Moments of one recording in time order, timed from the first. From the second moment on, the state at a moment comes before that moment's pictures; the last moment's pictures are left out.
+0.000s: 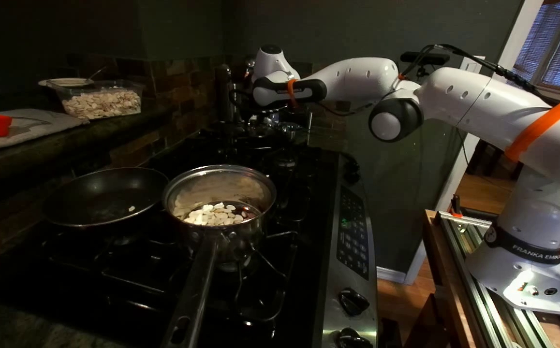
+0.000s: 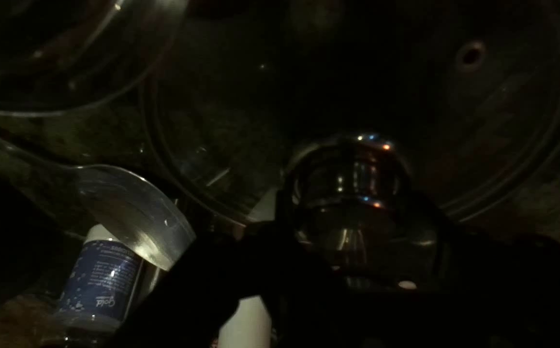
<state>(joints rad) -0.34 1.29 -0.22 -0.45 -0.05 2.24 0.43</state>
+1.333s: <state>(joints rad) -0.32 1.23 -0.22 -0.45 -0.05 2.14 0.42</state>
